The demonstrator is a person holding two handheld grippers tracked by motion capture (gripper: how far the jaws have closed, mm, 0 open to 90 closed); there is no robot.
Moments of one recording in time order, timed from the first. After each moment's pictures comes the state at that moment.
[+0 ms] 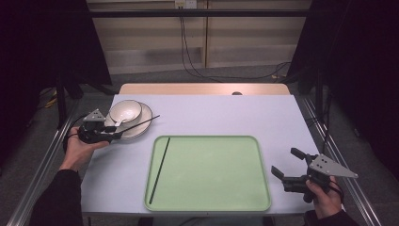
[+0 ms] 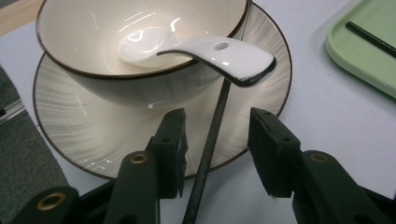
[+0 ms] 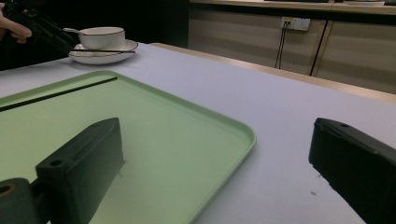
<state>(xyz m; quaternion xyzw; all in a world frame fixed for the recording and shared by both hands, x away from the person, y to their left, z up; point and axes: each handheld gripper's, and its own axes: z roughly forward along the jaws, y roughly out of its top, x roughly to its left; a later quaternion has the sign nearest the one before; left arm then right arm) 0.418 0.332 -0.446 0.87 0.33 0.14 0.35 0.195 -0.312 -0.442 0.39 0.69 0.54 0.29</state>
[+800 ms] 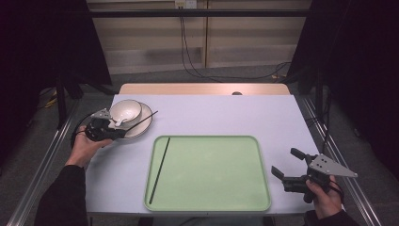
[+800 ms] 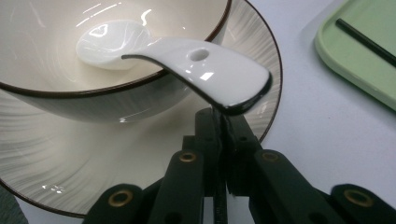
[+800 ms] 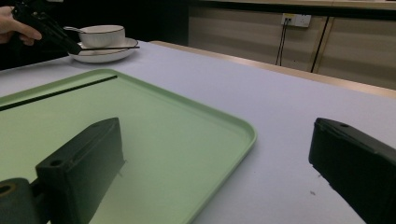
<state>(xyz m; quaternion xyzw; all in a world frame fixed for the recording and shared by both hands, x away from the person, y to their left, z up) 0.430 0.317 -0.453 0.88 0.32 0.10 0.34 0.196 -0.313 -0.442 0.39 0.69 0.54 0.29</state>
